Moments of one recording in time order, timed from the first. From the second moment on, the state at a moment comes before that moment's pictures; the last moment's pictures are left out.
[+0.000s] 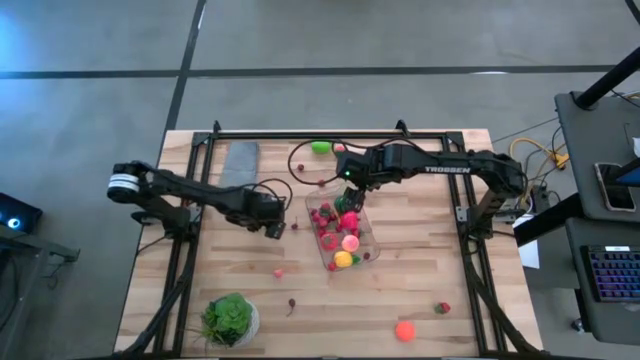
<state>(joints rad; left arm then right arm) 0.03 1.48 0.74 -0.67 -0.07 -1.15 -0.15 1.73 1.54 -1.01 0.20 0.27</state>
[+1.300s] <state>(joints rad) 0.03 1.56 0.80 -0.59 -0.14 -1.06 -0.17 1.74 1.53 -0.98 0.21 0.22</state>
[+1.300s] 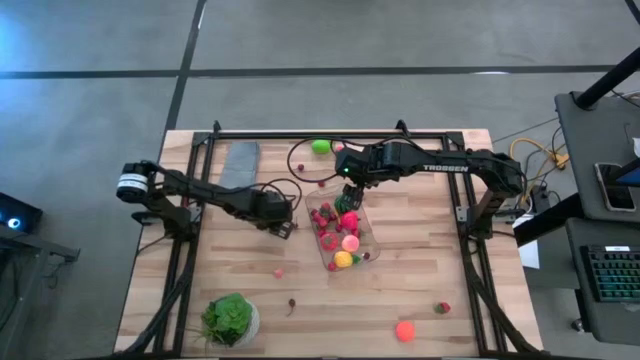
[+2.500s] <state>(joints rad) -0.03 1.56 1.16 -0.33 -0.25 -0.41 -0.25 1.71 1.53 -1.29 0.29 0.49</state>
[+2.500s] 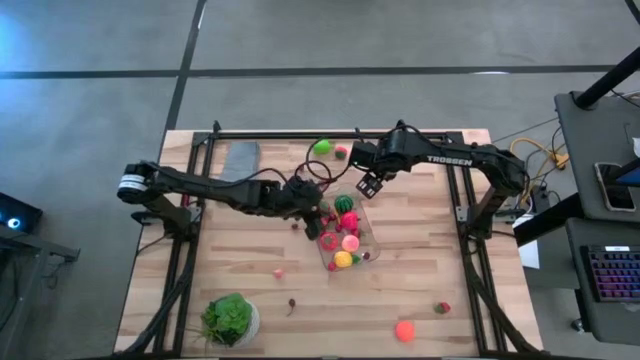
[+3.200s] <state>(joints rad) -0.03 1.59 1.16 -0.31 -0.19 -0.46 0.19 1.54 1.45 -1.43 0.20 0.78</state>
